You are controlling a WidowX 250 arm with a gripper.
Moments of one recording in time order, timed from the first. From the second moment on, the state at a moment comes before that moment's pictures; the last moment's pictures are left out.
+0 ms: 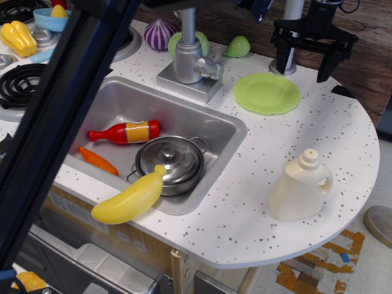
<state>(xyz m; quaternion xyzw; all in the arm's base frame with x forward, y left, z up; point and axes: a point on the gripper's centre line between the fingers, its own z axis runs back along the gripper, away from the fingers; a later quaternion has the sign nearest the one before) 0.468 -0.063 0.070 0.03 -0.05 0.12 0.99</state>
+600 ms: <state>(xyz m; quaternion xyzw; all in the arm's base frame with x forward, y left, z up) 0.414 -0.047 0.075 0.11 0.03 0.13 0.98</state>
